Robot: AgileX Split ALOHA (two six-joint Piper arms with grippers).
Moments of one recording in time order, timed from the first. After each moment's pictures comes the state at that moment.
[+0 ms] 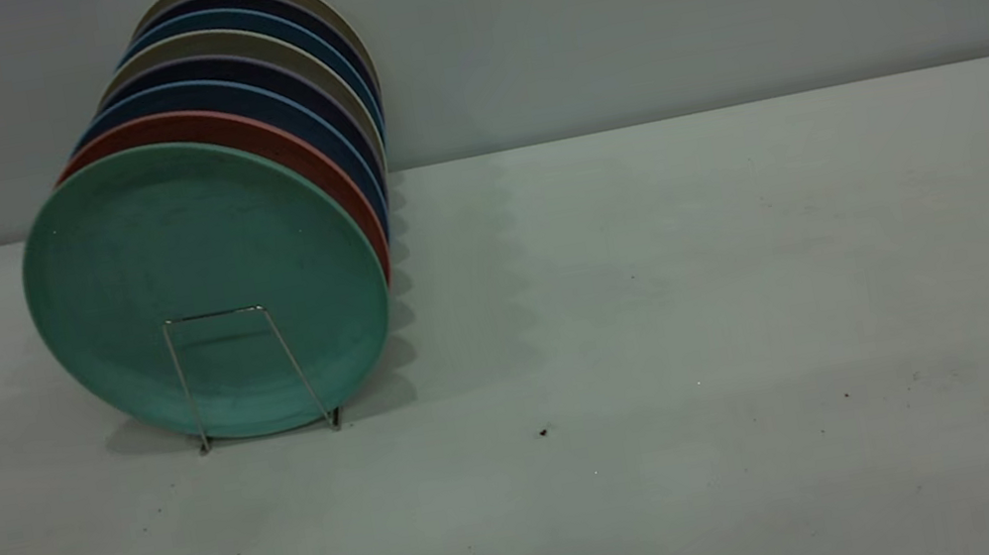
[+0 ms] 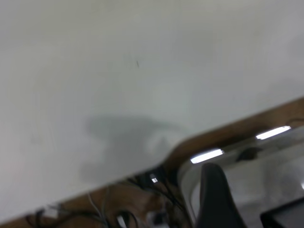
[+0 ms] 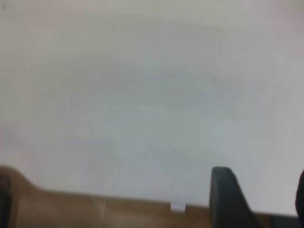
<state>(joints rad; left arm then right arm) -0.01 0.76 -0.74 -0.18 1.16 0.27 0.01 0.21 -0.47 0.07 1.12 -0.12</state>
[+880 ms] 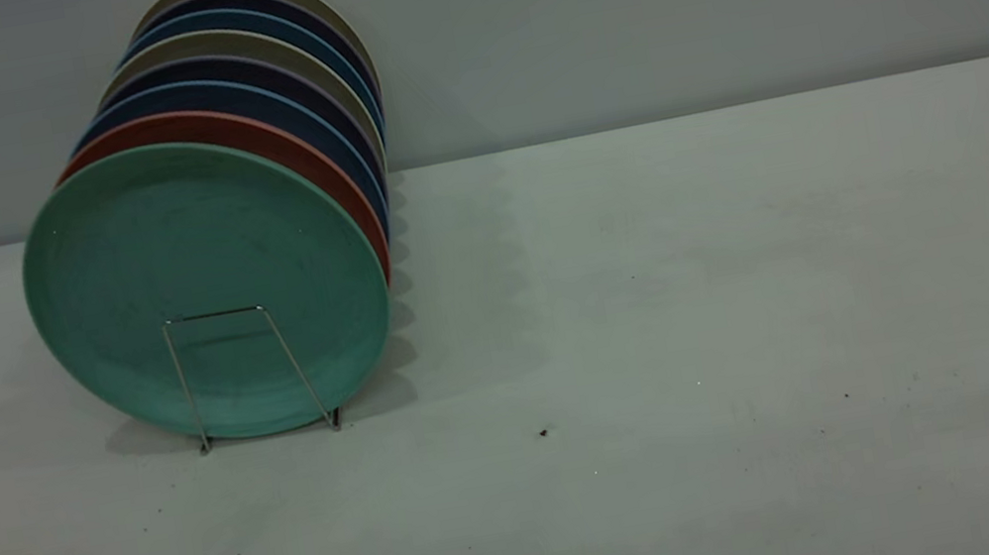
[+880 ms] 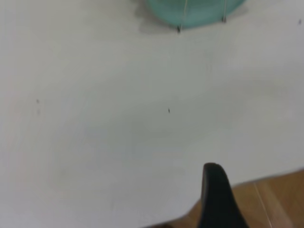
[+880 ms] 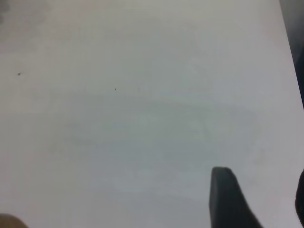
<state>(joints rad) -0.01 0.03 -0.49 -0.12 1.13 0.18 0.01 -0.02 -0.47 0.07 1.13 -0.11</state>
